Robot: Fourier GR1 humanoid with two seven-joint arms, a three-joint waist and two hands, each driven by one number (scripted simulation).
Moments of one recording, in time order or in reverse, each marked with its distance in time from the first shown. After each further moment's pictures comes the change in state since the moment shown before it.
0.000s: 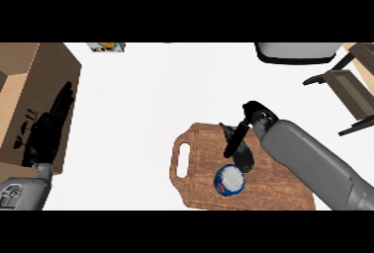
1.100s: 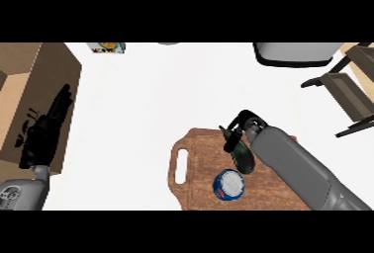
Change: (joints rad) left arm 0.013 -0.020 0.044 0.017 -0.016 -0.047 -0.038; right arm 0.047 0.109 -0.056 0.147 0.049 0.065 -0.097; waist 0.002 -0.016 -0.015
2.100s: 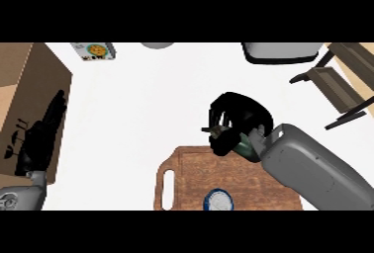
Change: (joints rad) left arm 0.042 -0.016 0.030 -0.023 -0.032 0.013 0.040; right arm -0.038 -0.123 0.000 -0.517 0.140 0.083 -0.173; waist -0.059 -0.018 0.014
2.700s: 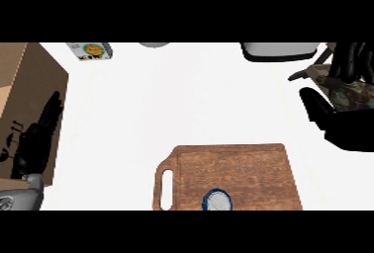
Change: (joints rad) left arm 0.020 0.000 0.014 -0.019 0.002 0.003 -0.008; right arm -0.056 -0.359 -0.505 -0.545 -0.106 -0.029 -0.024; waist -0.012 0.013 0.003
